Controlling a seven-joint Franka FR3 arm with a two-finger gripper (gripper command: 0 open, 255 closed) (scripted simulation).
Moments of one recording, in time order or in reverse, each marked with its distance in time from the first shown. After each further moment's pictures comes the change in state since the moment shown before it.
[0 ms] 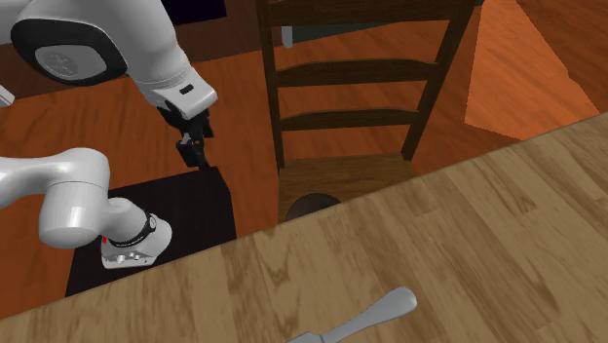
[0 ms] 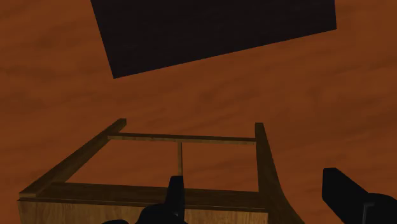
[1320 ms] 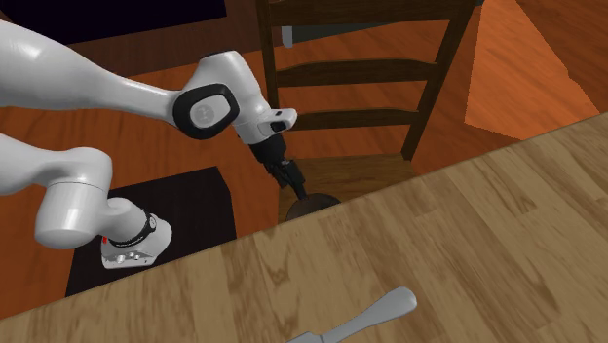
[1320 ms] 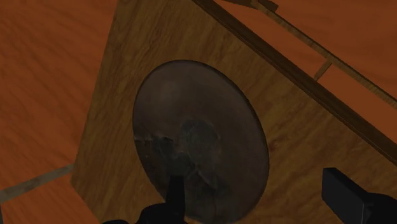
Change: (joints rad) arm -0.093 0.436 0.055 -0.061 -0.683 0.675 -0.169
